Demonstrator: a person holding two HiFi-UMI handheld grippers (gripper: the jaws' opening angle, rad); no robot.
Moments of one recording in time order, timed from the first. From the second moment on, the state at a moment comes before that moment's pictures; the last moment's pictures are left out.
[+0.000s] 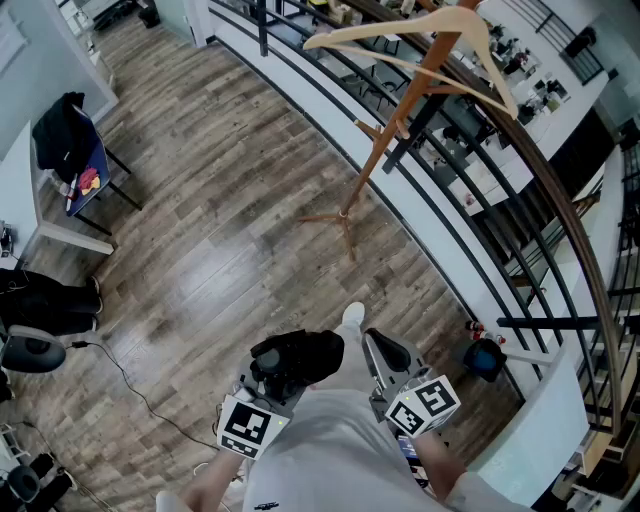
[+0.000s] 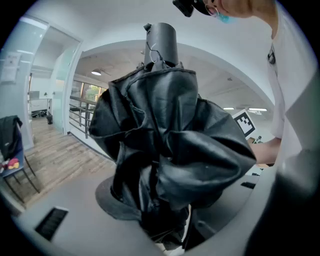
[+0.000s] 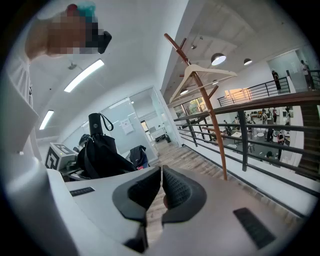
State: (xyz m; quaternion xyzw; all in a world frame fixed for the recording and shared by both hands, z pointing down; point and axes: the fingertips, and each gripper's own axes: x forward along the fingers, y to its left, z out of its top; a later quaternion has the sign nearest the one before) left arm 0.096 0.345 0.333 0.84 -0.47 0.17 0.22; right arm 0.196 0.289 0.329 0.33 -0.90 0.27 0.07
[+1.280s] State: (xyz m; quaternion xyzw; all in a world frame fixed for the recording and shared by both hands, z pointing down) left arm 0.098 0.356 0.287 0.79 -0.54 0.15 0.24; right arm 0.203 0.285 0.277 0.32 -0.93 0.19 0.03
